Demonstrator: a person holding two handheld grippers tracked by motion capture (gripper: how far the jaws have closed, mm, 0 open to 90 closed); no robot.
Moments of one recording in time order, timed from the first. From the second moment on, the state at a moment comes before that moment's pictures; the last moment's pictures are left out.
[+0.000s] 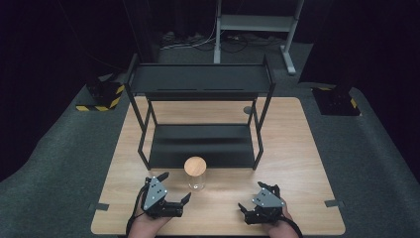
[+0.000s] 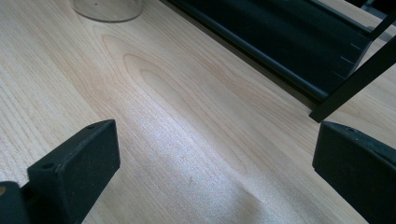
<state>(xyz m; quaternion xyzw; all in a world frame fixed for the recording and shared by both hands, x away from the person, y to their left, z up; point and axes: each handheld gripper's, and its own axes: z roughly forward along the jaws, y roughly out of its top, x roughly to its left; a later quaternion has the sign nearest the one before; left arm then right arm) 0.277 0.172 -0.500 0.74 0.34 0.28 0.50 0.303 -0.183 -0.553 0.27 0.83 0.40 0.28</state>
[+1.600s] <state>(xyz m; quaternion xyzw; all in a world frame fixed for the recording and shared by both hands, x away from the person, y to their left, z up) 0.295 0.154 -0.508 0.74 0.34 0.26 0.52 0.303 -0.184 -0.553 0.27 0.83 0.40 0.28</state>
